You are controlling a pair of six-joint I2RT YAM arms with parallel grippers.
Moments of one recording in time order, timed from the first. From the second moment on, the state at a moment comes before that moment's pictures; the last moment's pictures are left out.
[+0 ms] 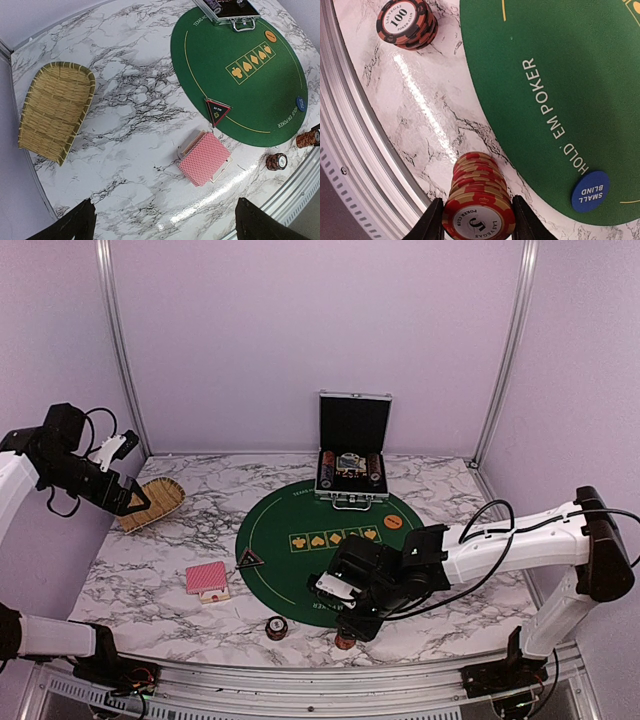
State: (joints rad) left arm 0.04 1.13 1.28 -1.18 0.39 0.38; right arm 1.23 1.60 1.07 -0.69 -0.02 0.20
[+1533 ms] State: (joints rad) left arm 0.04 1.14 1.30 -1.20 0.41 0.38; right arm 1.10 2.38 1.97 -0.71 -0.05 0.05
